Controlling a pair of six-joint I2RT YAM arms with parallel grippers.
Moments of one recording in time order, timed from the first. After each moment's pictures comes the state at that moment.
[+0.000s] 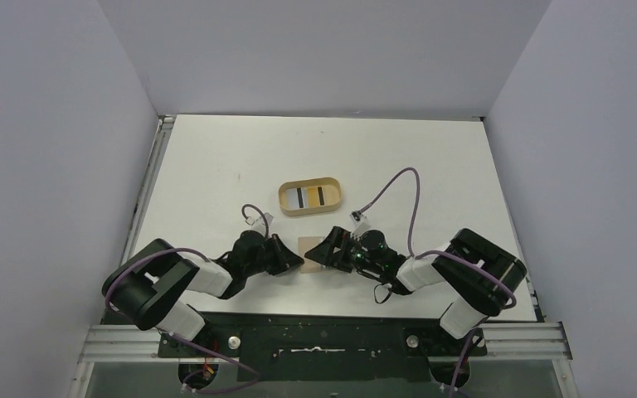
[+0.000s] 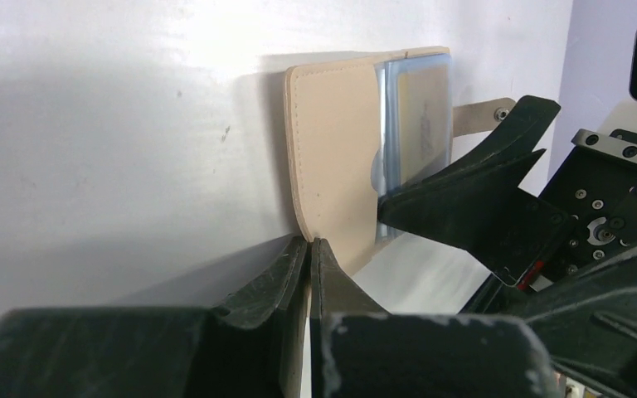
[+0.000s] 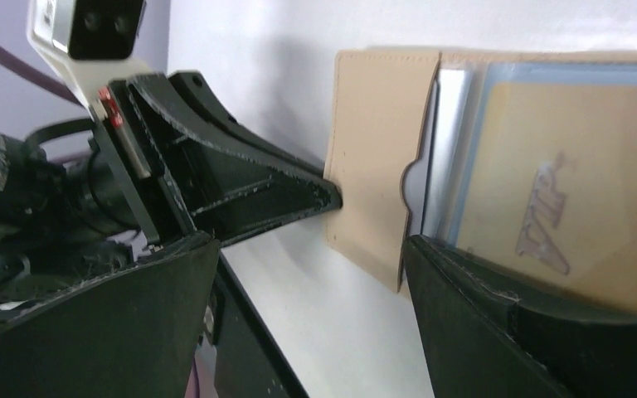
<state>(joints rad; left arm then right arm) -0.66 1.52 0.25 0.69 0.19 -0.99 0.79 1.65 0.35 0.93 -0.21 1.06</state>
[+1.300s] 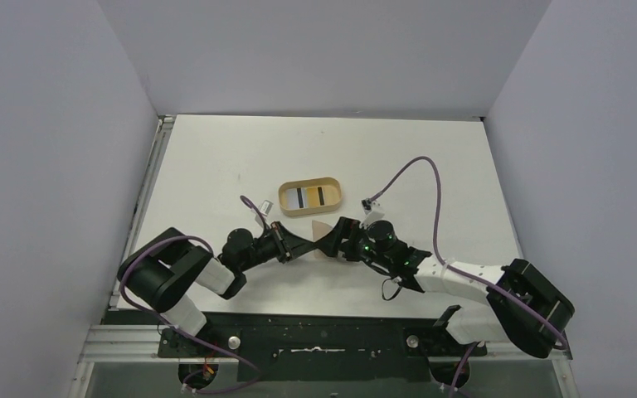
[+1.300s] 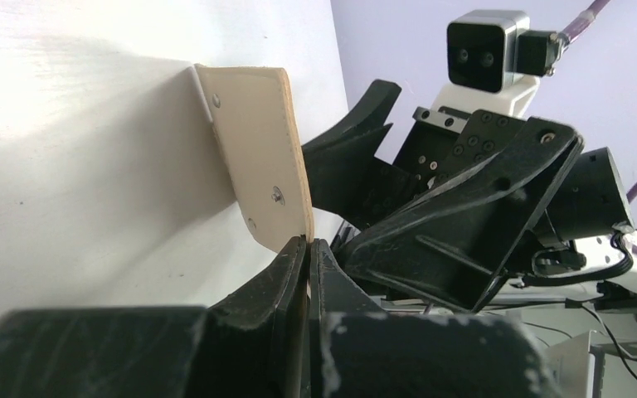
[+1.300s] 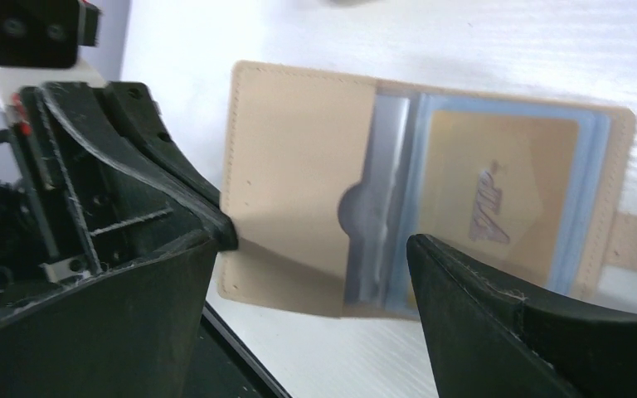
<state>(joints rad) -0.62 1.63 0.22 1.29 0.43 -1.25 0.80 1.28 0.43 0.35 -0.03 0.86</state>
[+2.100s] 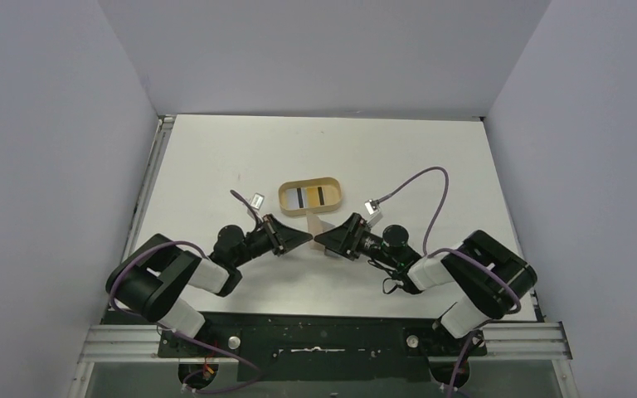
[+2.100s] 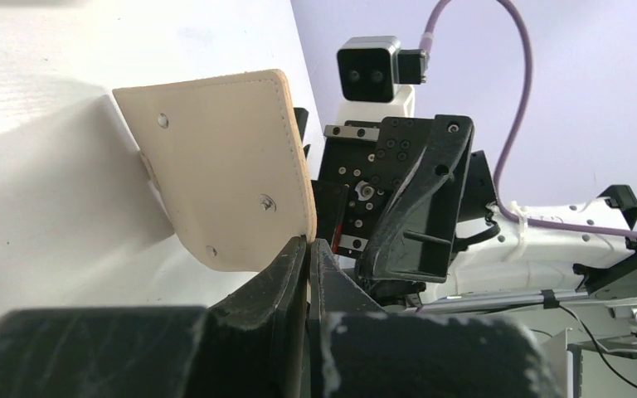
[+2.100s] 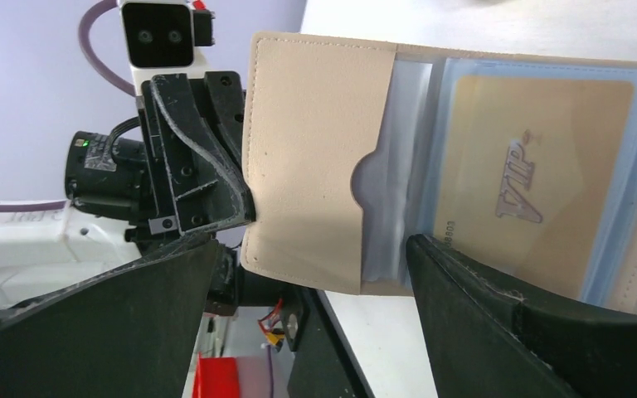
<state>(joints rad) -0.56 1.55 0.22 1.30 0.47 -1.27 0.68 1.51 0.28 1.06 -0.36 1.14</state>
